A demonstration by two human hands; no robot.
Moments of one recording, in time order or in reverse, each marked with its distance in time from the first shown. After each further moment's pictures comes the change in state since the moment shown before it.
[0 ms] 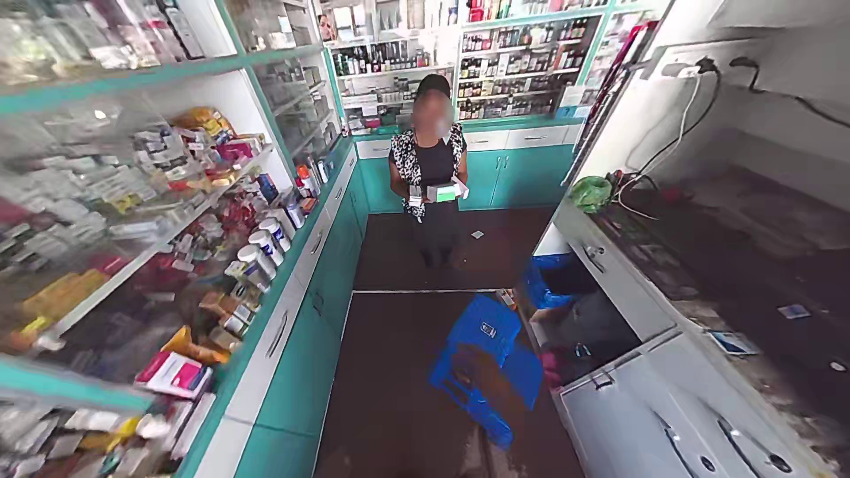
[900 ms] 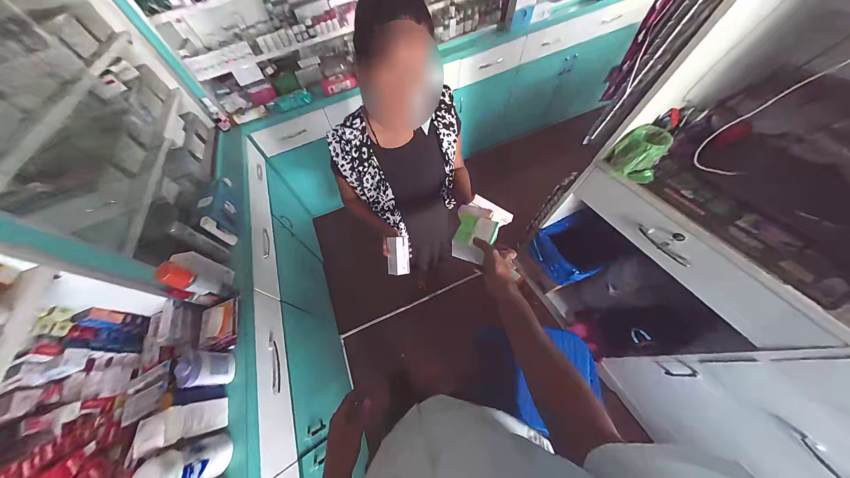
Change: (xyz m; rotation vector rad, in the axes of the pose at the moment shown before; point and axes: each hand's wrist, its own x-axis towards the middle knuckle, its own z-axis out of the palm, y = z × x) left_hand 0.510 0.410 -0.069 0.152 -0.308 0.222; right_hand 0.549 -0.274 0.021 0.281 1.008 -0.091
